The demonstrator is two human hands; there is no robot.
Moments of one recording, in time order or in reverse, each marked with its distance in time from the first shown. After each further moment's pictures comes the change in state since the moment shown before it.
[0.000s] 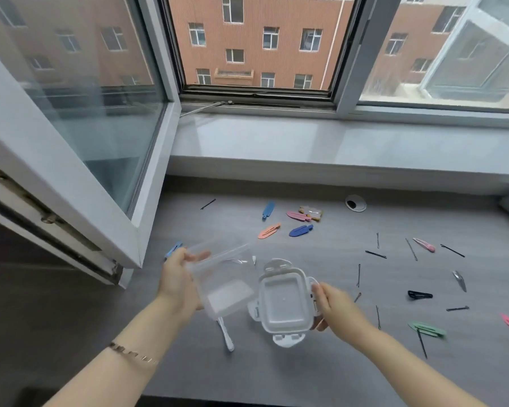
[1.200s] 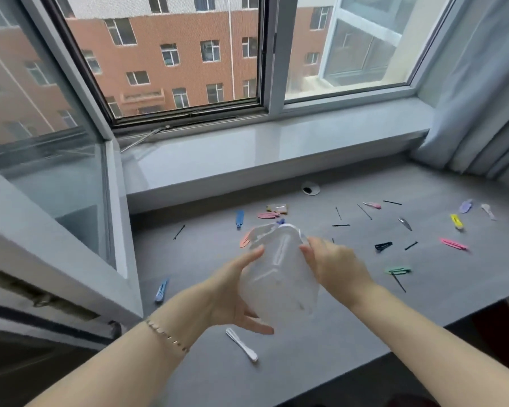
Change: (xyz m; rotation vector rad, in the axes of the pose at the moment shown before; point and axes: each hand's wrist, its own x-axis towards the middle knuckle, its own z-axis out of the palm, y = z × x) left_hand -0.019 0.032 0.049 0.690 -0.543 -0.556; right_hand -0.034 -0.075 -0.010 -0.494 0.873 -0.286
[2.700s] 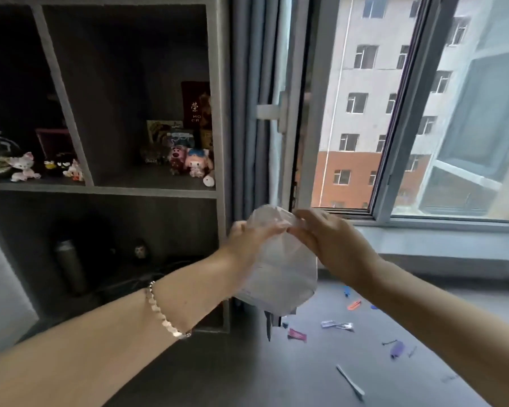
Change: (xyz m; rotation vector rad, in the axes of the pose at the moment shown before) left_hand -0.322 -0.102 -0.071 0.033 0.575 0.940; right_hand -0.003 -0.312 -0.181 0.271 0.185 -0.703
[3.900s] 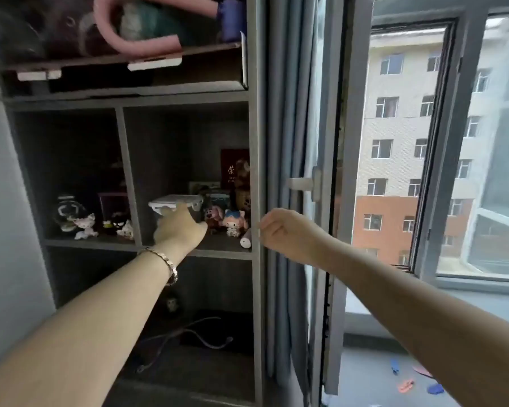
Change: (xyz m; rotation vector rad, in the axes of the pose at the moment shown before) left_hand 0.061 0.090 -0.149 0.938 0.810 0.215; right_hand 0.130 -0.056 -0.019 0.466 -0.324 0.398
